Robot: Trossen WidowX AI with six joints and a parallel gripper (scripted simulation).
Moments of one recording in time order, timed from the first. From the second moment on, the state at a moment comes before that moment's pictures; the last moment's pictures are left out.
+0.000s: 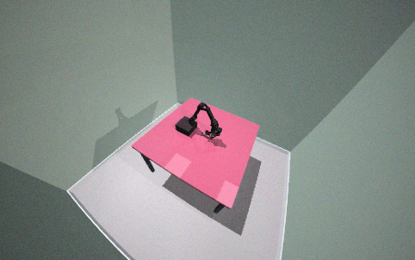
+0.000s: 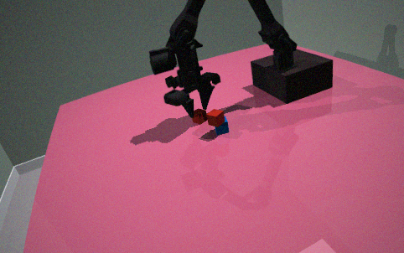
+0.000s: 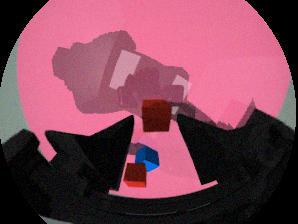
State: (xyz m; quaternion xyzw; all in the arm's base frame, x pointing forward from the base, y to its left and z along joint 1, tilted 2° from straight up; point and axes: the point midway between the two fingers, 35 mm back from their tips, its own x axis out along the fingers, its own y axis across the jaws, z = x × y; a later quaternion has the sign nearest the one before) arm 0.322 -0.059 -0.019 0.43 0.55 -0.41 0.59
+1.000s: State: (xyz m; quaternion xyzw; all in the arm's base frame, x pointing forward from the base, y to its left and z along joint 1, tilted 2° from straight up) arm 0.322 -0.059 0.003 0.43 0.55 -0.41 0.59
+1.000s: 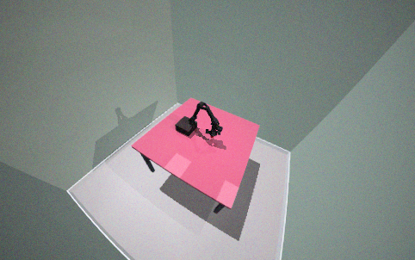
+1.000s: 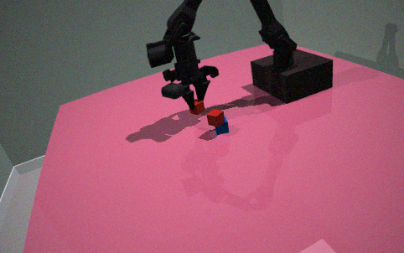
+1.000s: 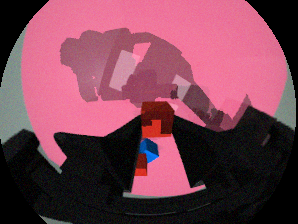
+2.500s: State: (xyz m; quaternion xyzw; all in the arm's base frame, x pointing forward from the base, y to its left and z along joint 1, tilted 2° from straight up) arm 0.303 -0.013 0.073 0.18 0.67 -0.18 0.70
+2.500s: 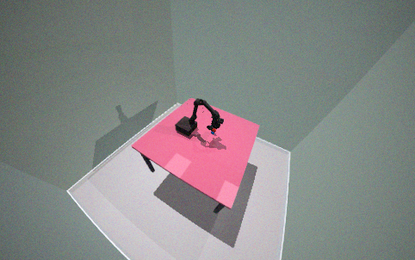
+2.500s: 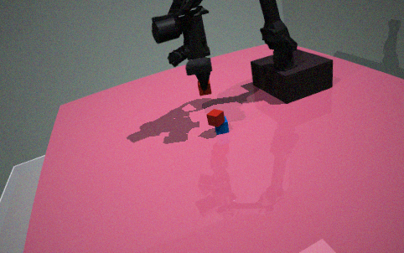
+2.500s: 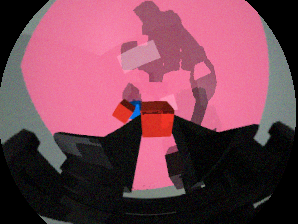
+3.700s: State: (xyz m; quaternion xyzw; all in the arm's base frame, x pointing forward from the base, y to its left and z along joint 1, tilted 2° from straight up) arm 0.281 0.035 0.042 -0.15 0.67 0.14 0.71
